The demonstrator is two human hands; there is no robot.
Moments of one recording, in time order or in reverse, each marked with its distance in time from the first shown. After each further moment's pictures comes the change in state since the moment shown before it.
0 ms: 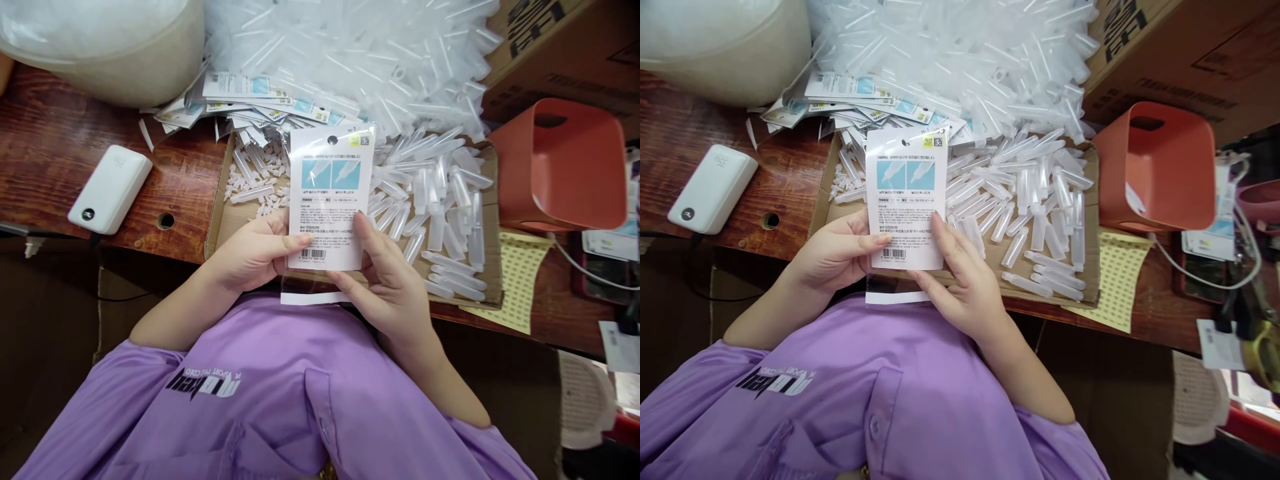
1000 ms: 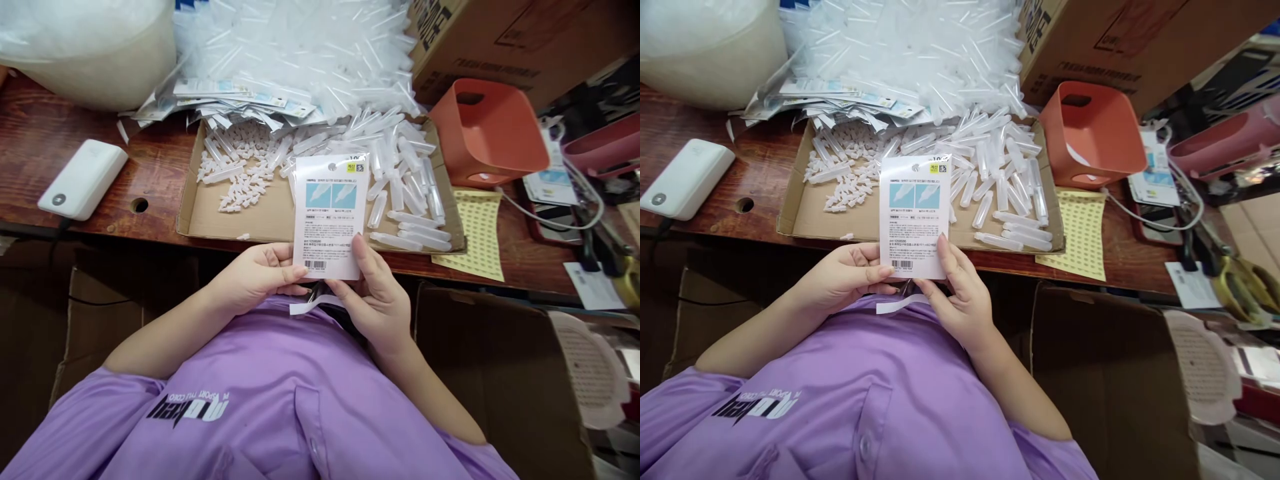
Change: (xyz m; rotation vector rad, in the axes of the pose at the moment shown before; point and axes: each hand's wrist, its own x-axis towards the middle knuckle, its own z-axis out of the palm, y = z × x) left_hand -0.037 -0.079 0.011 0.154 -0.044 -0.160; right_hand -0.100 0.044 0.012 0.020 0.305 -0.151
